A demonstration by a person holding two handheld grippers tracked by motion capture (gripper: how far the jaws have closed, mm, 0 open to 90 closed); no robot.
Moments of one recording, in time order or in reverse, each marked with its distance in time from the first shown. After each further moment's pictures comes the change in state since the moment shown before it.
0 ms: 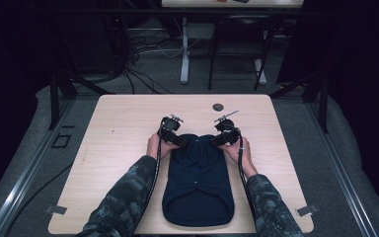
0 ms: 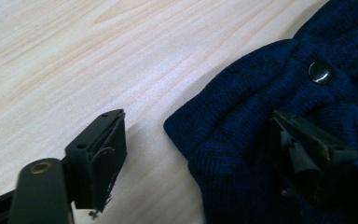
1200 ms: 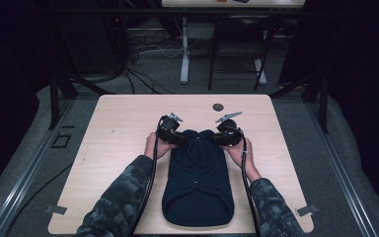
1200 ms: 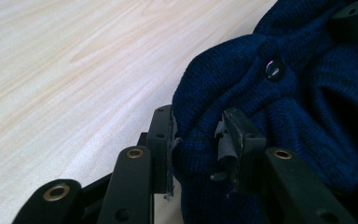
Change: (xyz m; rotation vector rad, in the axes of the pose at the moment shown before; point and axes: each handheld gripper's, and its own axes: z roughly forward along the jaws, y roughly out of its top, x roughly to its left) left arm -0.007 0.001 -0.032 -0.109 -0.094 0.077; right arm 0.015 -0.005 -0.032 -0.144 -0.012 -0.085
